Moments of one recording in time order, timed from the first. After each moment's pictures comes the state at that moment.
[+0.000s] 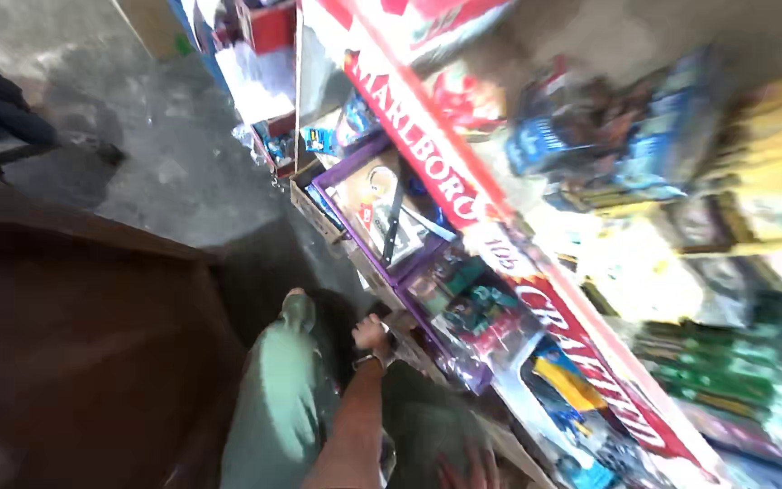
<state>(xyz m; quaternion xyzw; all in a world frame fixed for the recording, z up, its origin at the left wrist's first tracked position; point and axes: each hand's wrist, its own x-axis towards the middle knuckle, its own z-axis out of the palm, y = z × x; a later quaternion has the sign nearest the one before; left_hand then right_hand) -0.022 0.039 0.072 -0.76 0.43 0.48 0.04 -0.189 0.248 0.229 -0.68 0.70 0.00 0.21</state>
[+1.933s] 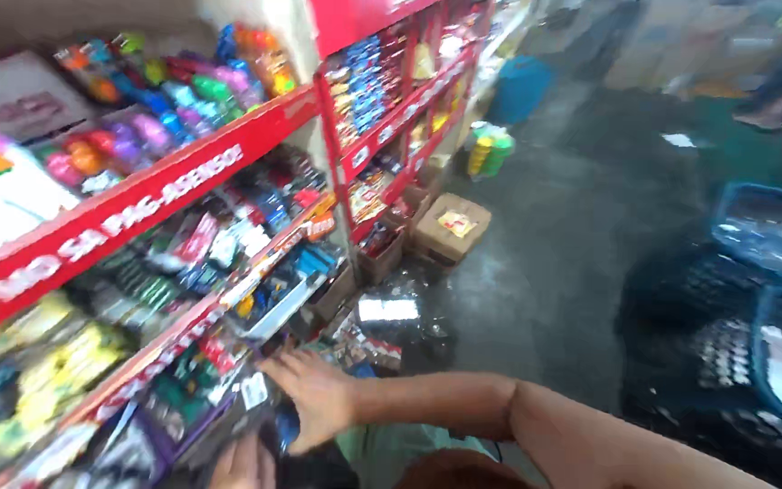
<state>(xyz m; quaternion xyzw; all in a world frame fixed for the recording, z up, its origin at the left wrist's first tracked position) -0.019 0.236 0.473 -0.19 0.97 0.09 -0.12 -0.174 0.331 0.434 -0.53 0.74 -0.37 0.17</state>
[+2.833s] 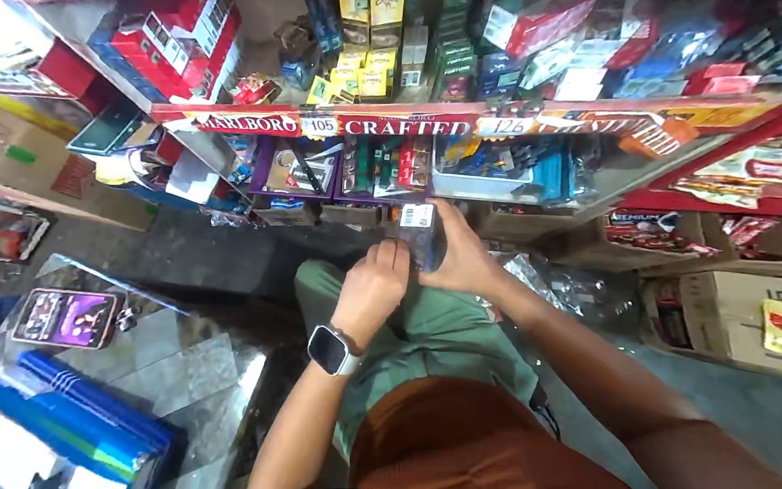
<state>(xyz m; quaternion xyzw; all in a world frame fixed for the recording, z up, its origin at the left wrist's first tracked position) 0.048 0.262 0.419 -0.30 0.92 0.01 -0.24 -0.136 0.298 0.397 -0.62 0.66 -0.35 0.24</state>
